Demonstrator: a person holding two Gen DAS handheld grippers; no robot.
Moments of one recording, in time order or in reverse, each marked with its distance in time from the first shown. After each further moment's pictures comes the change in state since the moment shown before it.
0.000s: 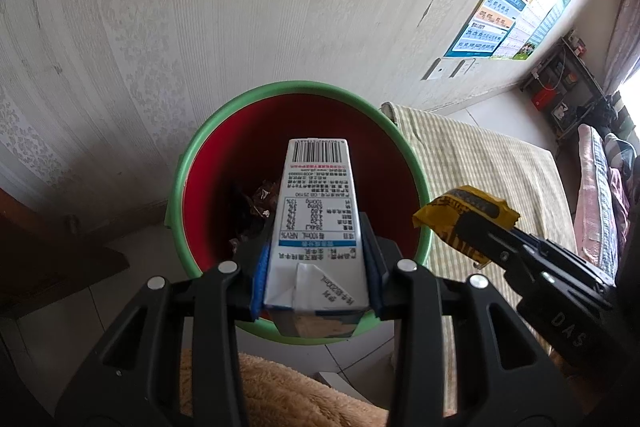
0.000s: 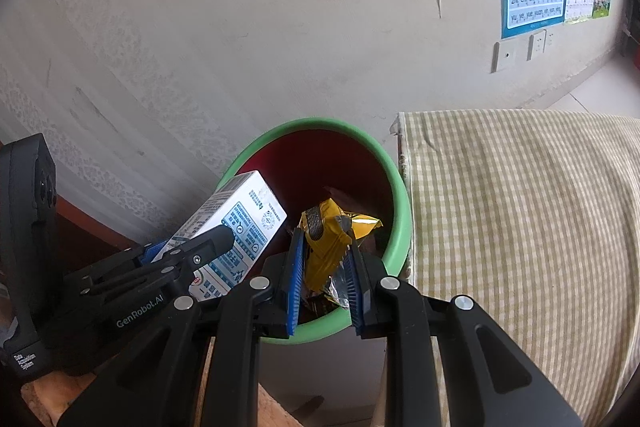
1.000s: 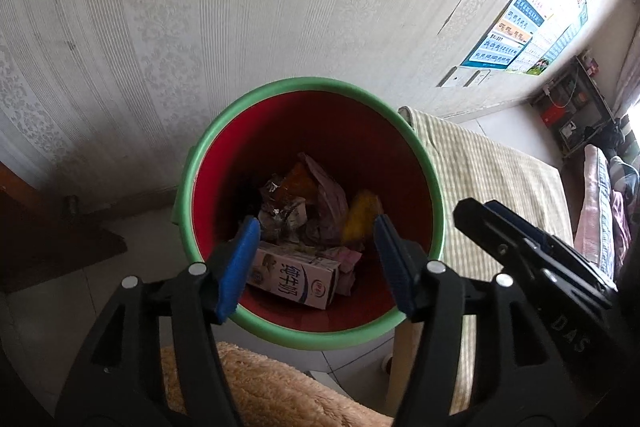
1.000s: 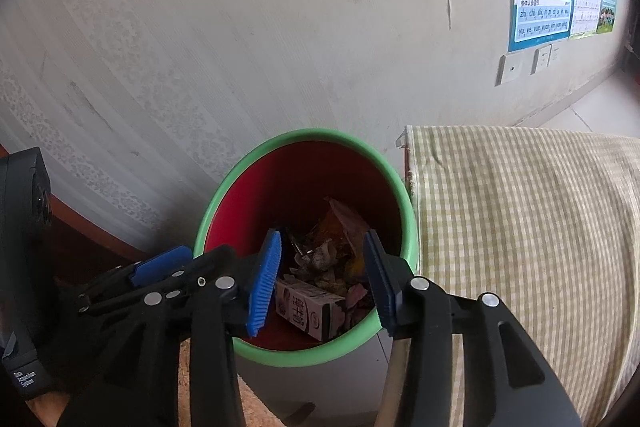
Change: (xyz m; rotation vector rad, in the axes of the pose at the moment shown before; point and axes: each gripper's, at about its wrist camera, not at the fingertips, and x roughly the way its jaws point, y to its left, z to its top) left arm 0.001 0.008 -0.001 -0.074 0.005 0.026; right arm 0.008 0.007 0.009 -0.033 -0.020 -0.024
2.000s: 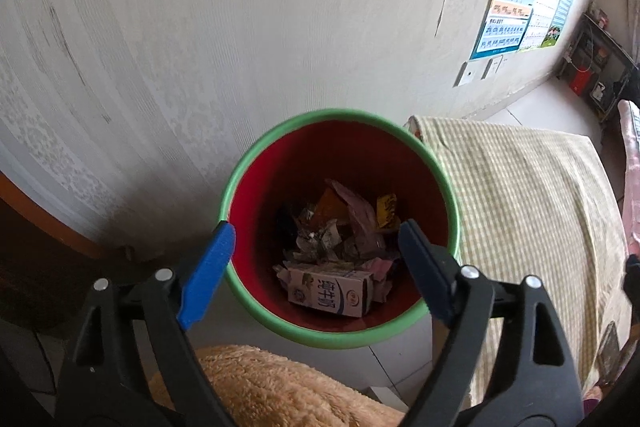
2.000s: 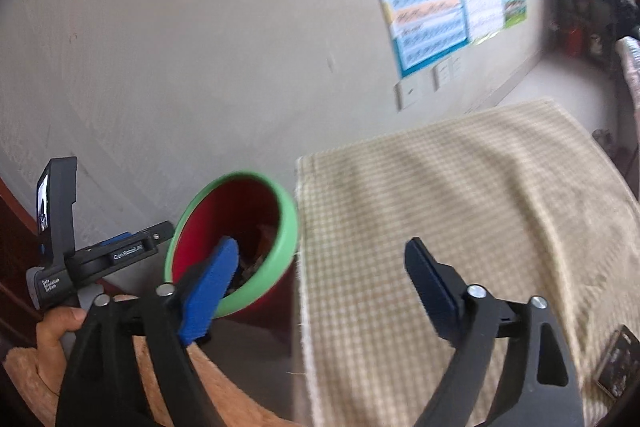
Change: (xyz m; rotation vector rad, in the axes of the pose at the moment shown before) left arm -0.031 -0.042 -0.012 0.190 -0.133 0.202; right arm -0.138 -0.082 -0.085 0.176 -0.274 -0.120
